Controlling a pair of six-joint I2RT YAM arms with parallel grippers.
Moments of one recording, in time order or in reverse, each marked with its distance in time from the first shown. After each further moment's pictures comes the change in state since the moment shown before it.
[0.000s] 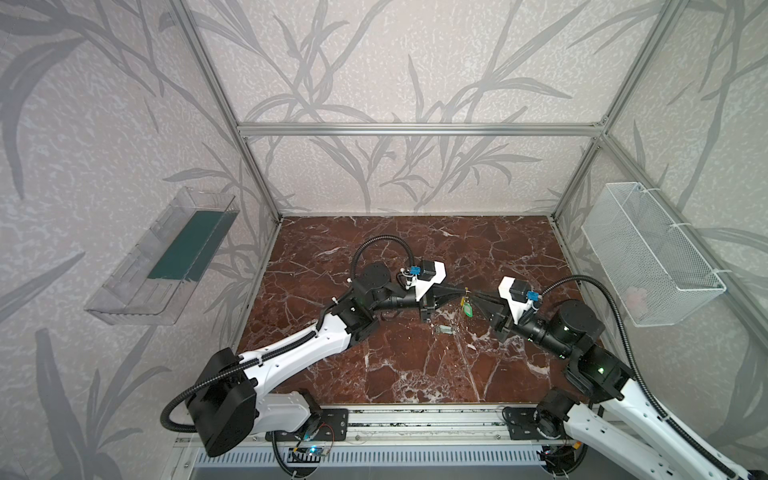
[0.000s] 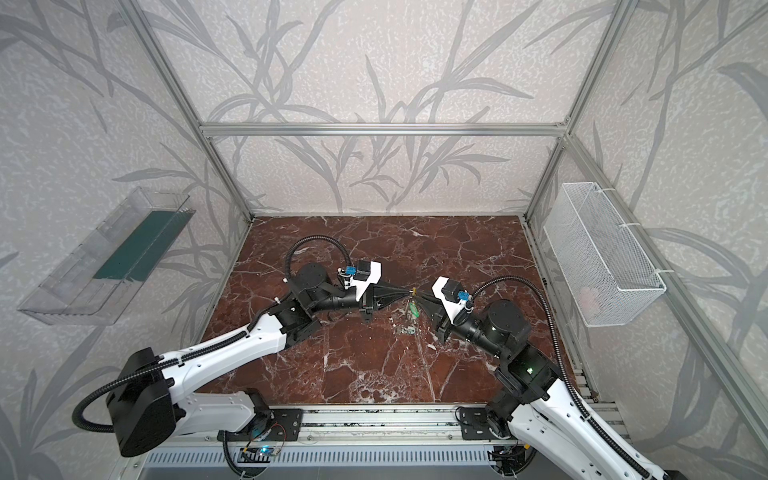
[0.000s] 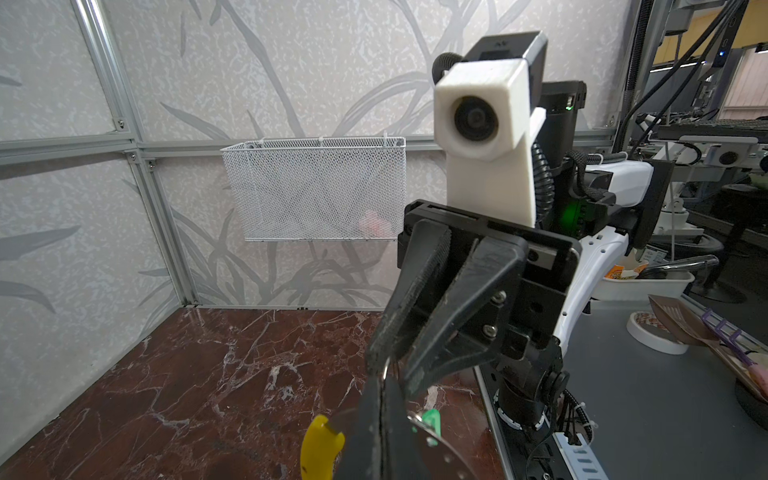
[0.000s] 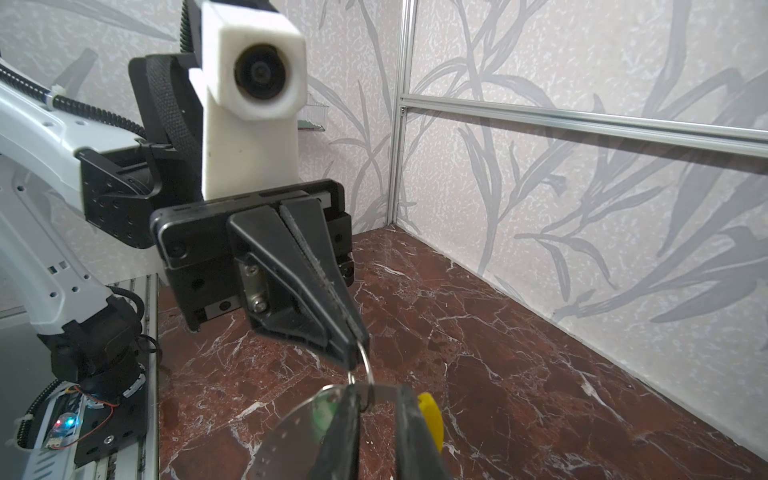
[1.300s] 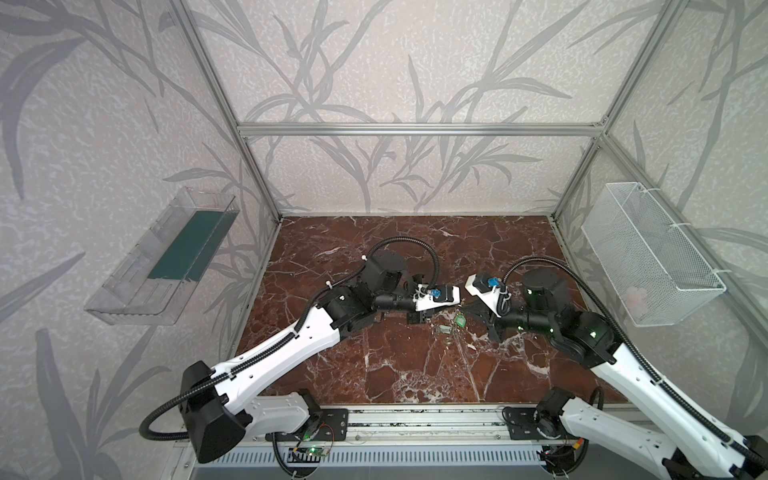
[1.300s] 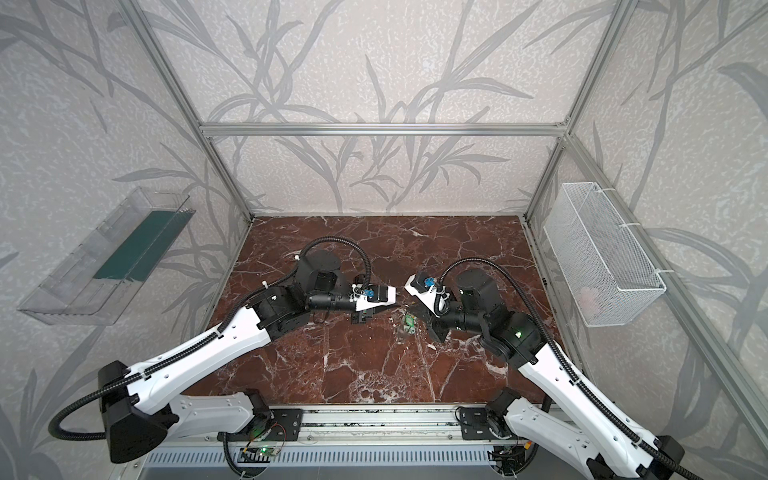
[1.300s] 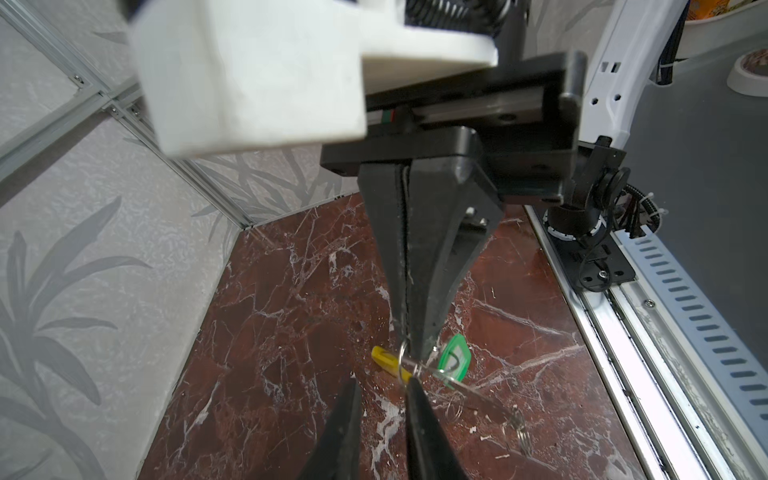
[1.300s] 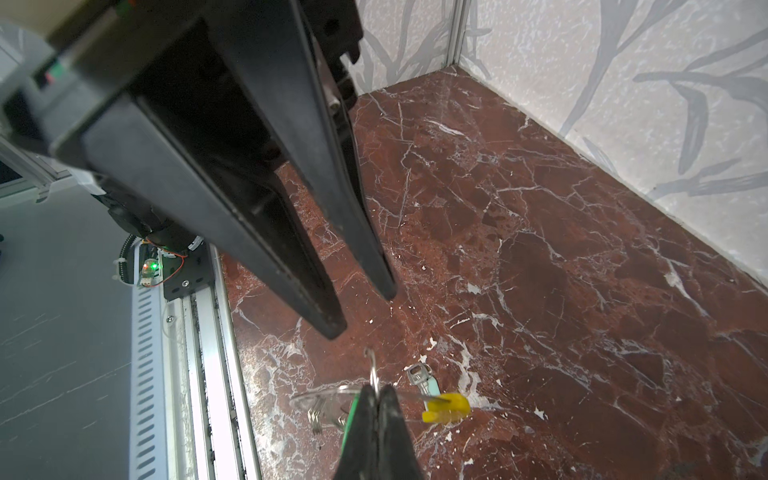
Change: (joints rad) left arm -0.042 -0.039 0.275 -0.845 -0.193 0.692; right arm -0.011 0.274 0.314 -0.558 -0.113 -0.143
